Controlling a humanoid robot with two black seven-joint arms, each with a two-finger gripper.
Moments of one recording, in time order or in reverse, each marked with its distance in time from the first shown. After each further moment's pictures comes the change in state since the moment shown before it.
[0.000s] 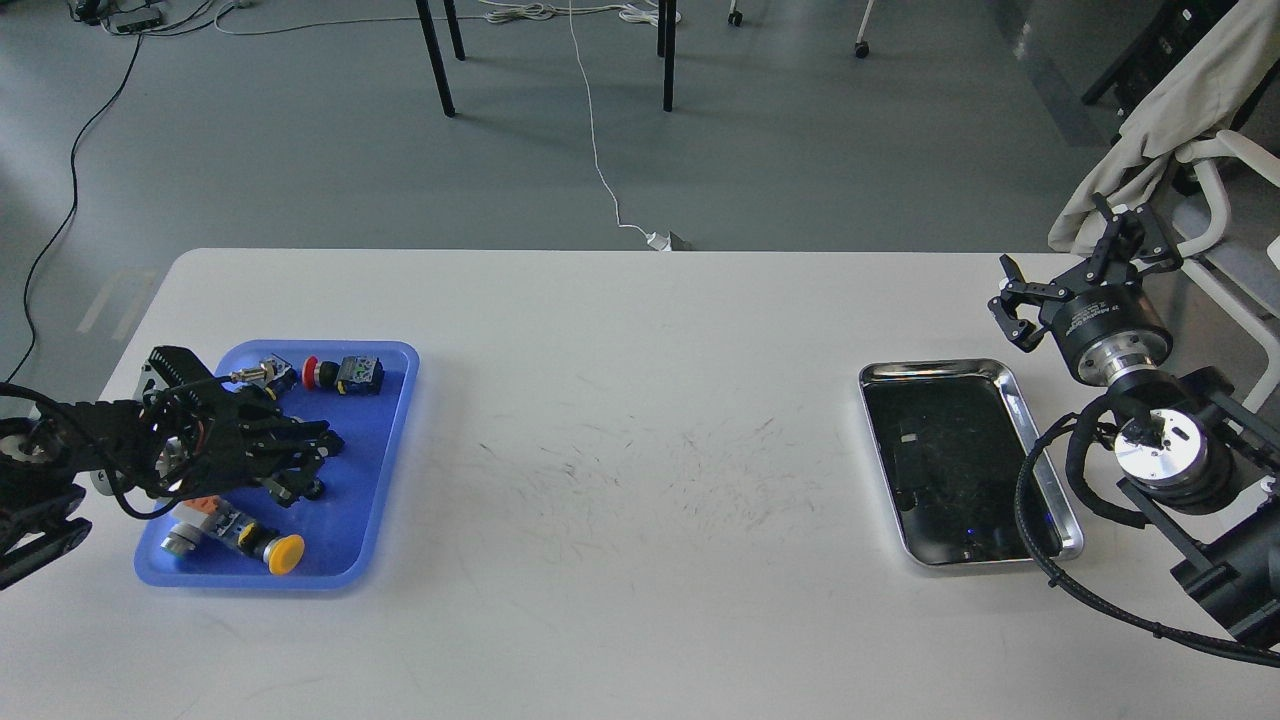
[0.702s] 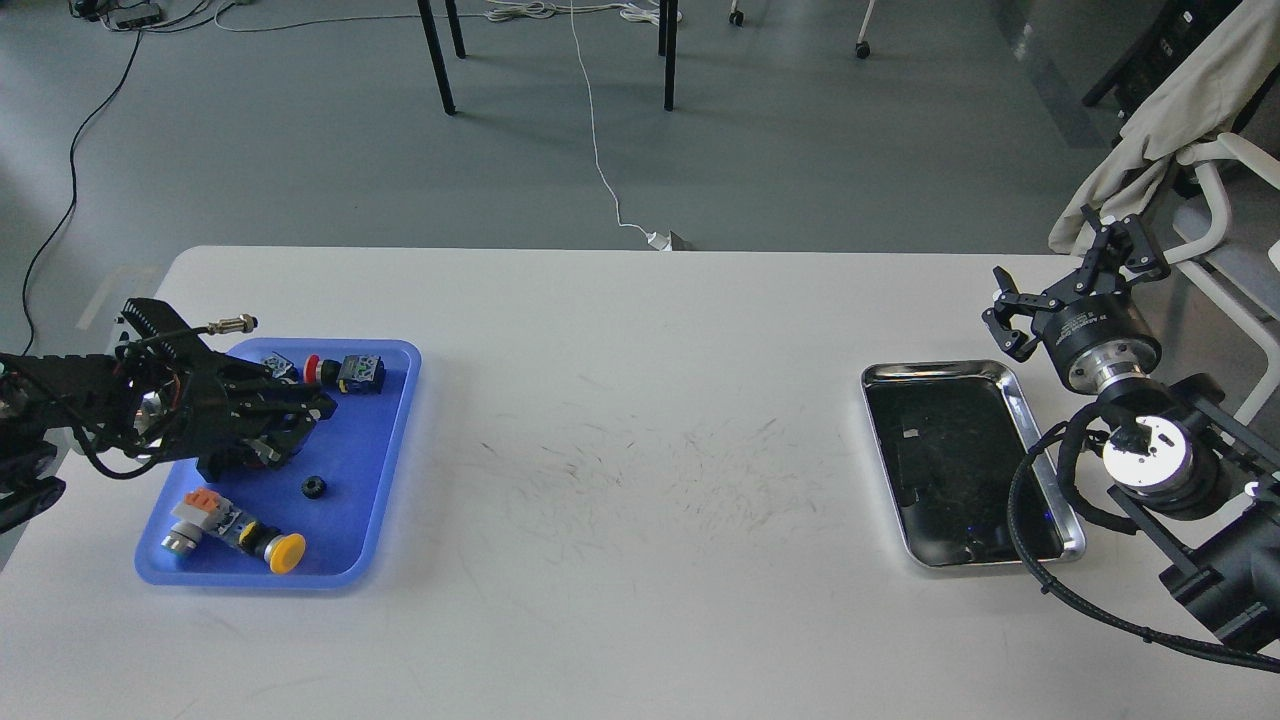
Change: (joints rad) left arm -0.123 0.120 -0.018 -0.199 -0.030 -0.062 0.000; right arm 0.005 0.026 -0.029 -0.043 -0.032 0.003 -0.001
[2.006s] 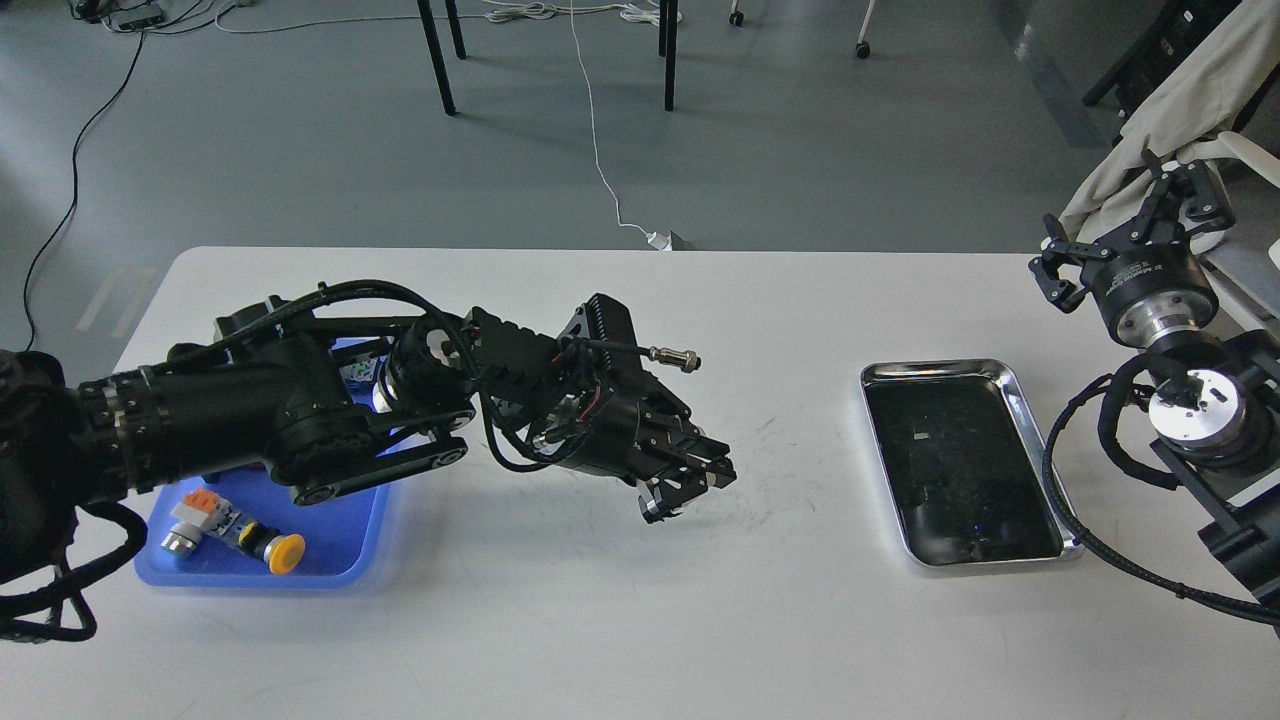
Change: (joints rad) left arm -0.227 -0.643 0.020 -0.102 0.047 -0.235 0.000; right arm 0.059 -0.059 0.066 -0.007 0.021 -0.006 -0.012
